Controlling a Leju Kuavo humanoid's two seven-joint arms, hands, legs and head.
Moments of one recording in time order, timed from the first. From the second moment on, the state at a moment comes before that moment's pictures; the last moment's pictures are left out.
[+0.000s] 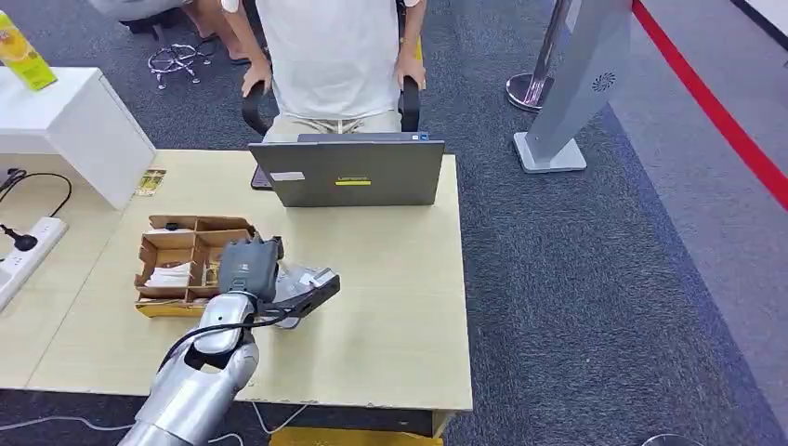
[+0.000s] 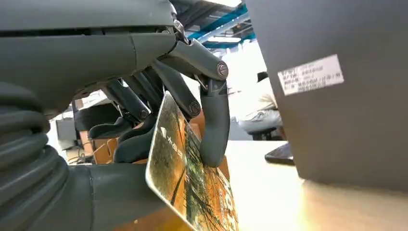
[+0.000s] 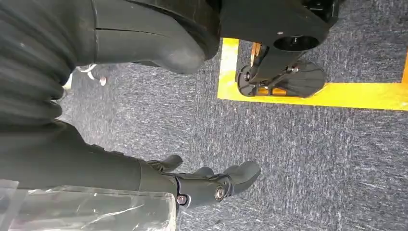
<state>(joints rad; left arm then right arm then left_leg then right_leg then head) -0.38 0.03 -0.41 -1.04 -1.42 0.08 0.23 -0.06 0.06 0.31 -0.17 -0.04 -0.36 -0.01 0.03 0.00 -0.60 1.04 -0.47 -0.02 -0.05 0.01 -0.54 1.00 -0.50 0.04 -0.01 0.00</state>
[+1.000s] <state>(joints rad) -0.40 0.07 -0.41 -1.12 -1.45 0.37 0.19 -0.06 0.07 0.31 -0.17 -0.01 -0.34 0.00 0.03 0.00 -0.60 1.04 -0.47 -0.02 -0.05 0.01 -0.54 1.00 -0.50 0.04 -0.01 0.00</state>
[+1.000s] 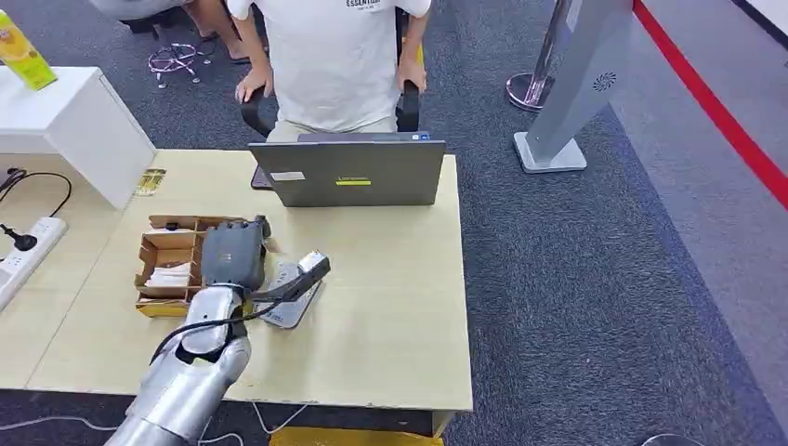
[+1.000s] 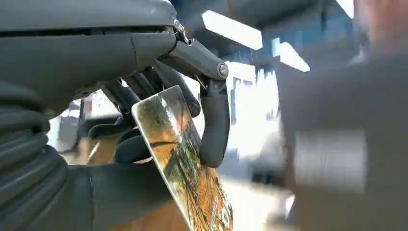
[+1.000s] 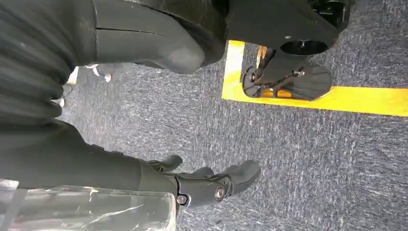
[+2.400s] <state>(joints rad) -0.78 0.26 -0.23 -0.94 -1.53 0.42 0.14 -0.07 0.07 0.32 -0.17 0.01 -0.33 0.00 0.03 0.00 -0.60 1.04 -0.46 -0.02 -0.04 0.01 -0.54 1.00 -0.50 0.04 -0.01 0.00</state>
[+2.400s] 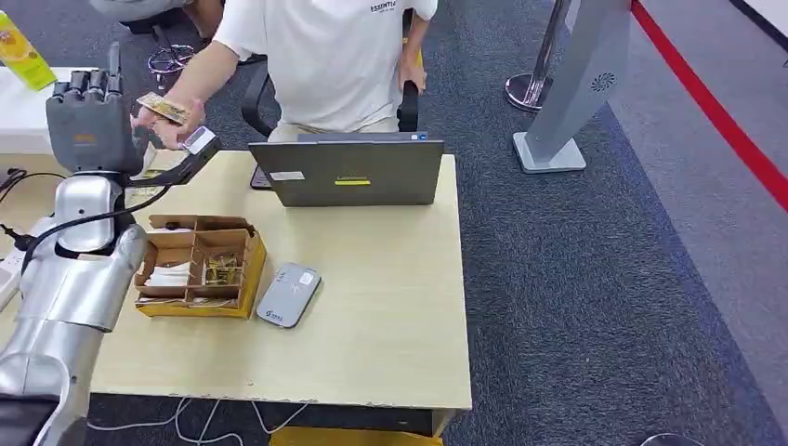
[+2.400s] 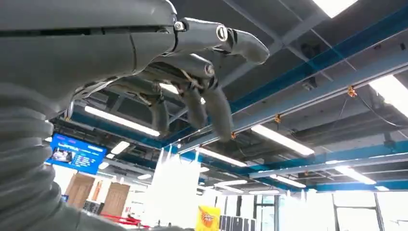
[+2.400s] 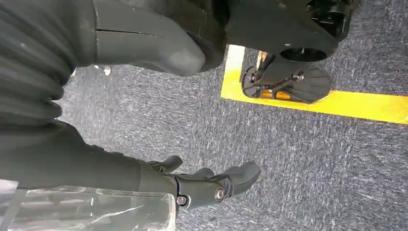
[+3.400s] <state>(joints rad) -0.05 0.30 -0.31 -1.73 -1.48 0.26 0.09 -0.05 0.08 0.26 -0.17 -0.09 -0.38 0.00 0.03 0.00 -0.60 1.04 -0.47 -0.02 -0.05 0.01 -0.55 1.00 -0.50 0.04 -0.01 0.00</state>
